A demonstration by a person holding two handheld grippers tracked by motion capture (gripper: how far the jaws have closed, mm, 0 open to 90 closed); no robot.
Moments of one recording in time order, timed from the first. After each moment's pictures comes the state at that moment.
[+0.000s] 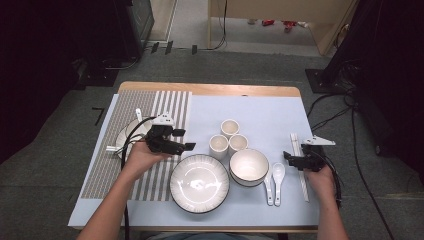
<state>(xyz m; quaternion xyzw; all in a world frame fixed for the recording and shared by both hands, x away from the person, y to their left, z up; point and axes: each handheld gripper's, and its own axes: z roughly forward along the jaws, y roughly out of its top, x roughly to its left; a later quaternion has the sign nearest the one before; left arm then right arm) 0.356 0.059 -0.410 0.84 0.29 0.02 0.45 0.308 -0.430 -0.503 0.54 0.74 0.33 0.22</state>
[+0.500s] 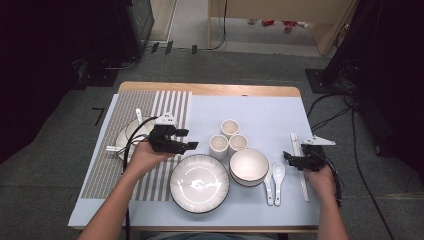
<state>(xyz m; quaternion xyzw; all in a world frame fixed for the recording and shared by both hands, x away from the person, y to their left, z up) 0.358 0.053 -0.414 0.84 0.29 0.02 0.46 0.308 -0.430 -0.503 0.54 0.74 0.33 0.22</state>
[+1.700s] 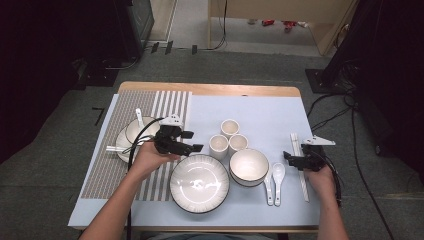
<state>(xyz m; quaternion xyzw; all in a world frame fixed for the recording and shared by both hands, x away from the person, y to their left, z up) 0.359 0.038 -0.419 0.85 0.28 0.00 0.46 0.308 -0.430 -0.503 0.54 0.74 0.33 0.22</state>
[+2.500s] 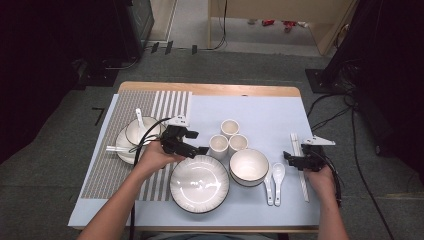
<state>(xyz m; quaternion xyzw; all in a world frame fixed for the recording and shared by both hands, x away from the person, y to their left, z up) 0.361 0.023 -0.421 0.85 0.26 -0.02 0.46 0.308 -0.430 -0.503 0.54 0.74 0.33 0.22</state>
